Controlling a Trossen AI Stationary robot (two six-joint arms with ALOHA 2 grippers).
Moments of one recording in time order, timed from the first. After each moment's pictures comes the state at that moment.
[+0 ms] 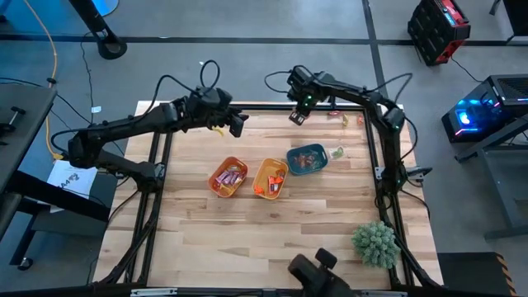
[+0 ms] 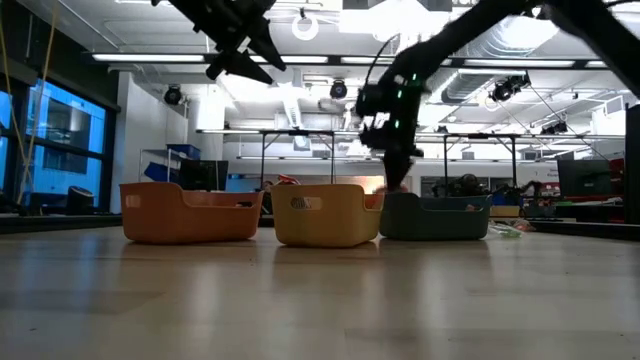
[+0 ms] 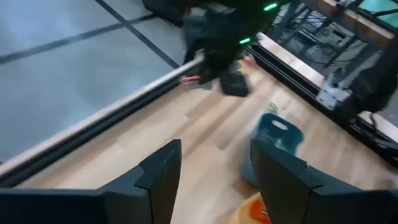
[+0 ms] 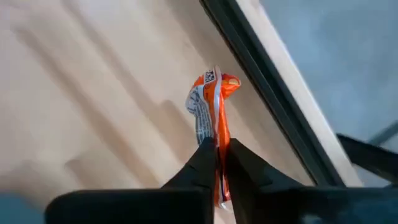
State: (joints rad) left arm 0.39 1.29 1.15 -0.39 -0.15 -0.38; right arm -0.71 2.04 1.69 -0.96 0.05 -0.15
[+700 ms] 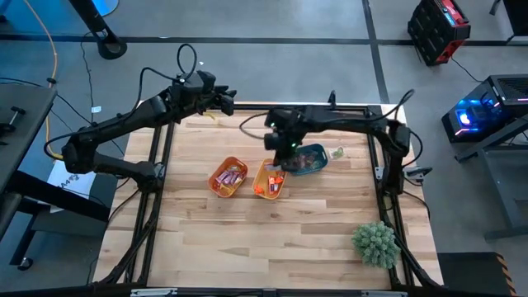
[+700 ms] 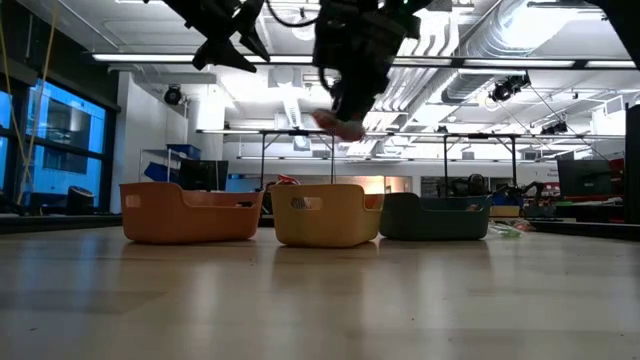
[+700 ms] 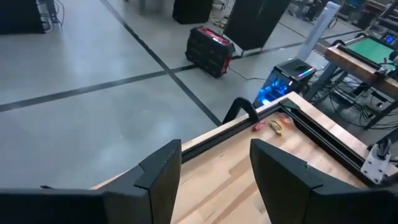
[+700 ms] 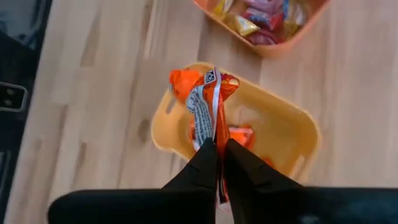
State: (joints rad) left arm 0.51 1.22 1.15 -0.31 -0.26 -0.36; right arm -0.26 1.90 1.69 -0.98 -0.46 -0.28
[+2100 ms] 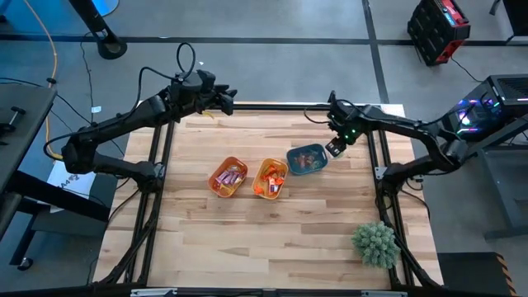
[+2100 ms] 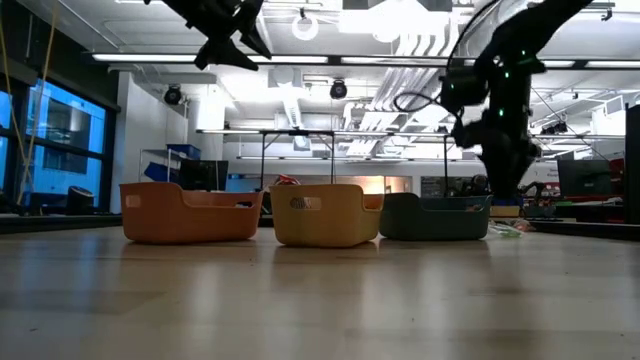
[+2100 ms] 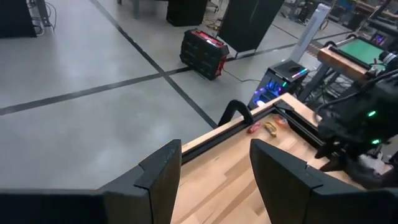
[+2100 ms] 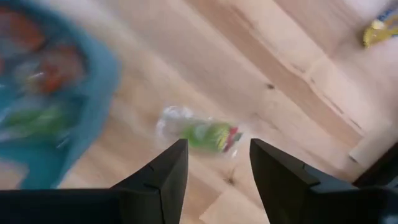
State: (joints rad) left arm 0.52 1.22 1.15 -0.29 -0.23 -0.34; right arm -0.69 1.37 0.86 -0.91 0.04 0.14
